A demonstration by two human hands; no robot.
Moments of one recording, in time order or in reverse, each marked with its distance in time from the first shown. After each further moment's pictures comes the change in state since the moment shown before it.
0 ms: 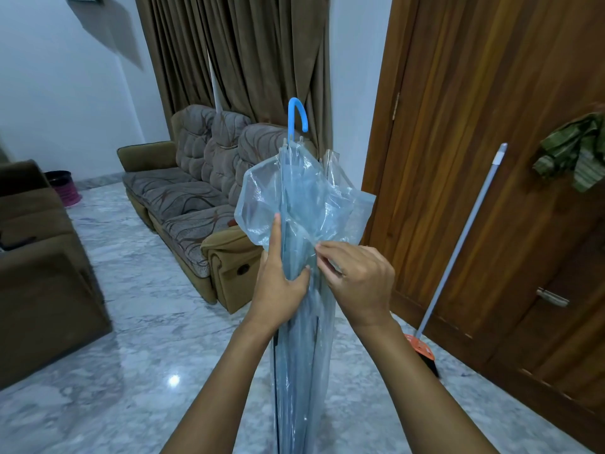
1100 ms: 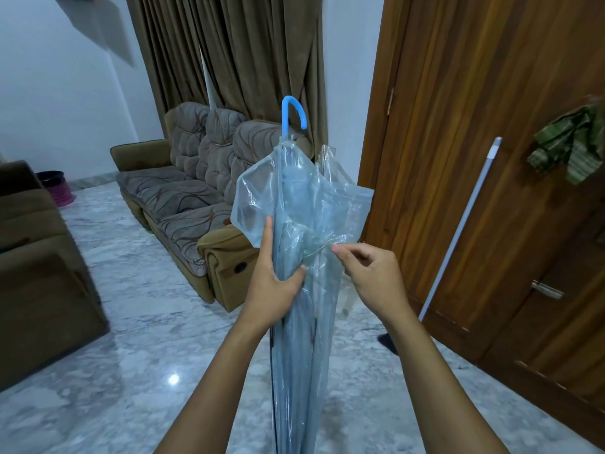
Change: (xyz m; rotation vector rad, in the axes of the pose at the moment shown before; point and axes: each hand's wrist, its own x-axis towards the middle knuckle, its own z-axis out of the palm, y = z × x) left_hand -0.005 0.004 -0.002 -0.188 -0.026 -0.062; right_hand 0.000 0.026 -0.021 0.609 -0.377 0.762
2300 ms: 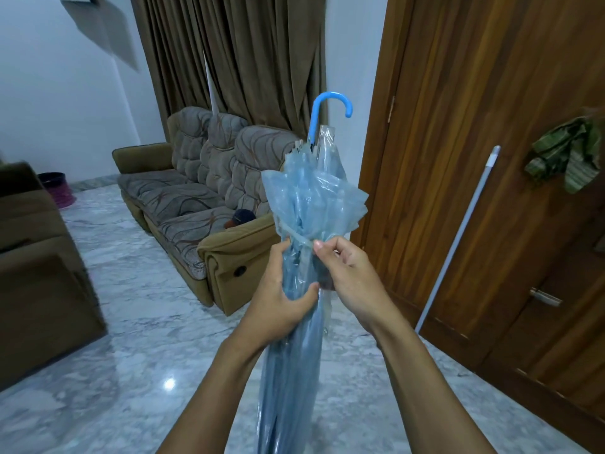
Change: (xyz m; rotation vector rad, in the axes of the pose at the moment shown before) left_hand -0.021 0.013 -0.006 0.066 -0.123 0.164; right_hand -0.013 -0.048 0.025 0.323 -0.235 0.154
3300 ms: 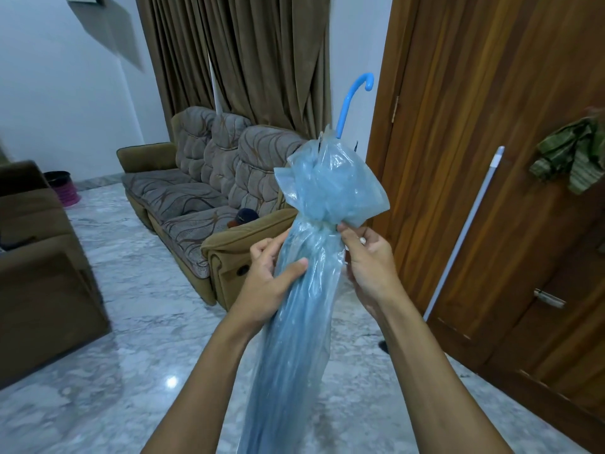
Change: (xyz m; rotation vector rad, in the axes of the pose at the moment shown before) left_hand 0.008 0.007 -0.019 -0.135 0.071 -0.189; right_hand 0.016 -0.002 -0.006 0.326 0.261 0.057
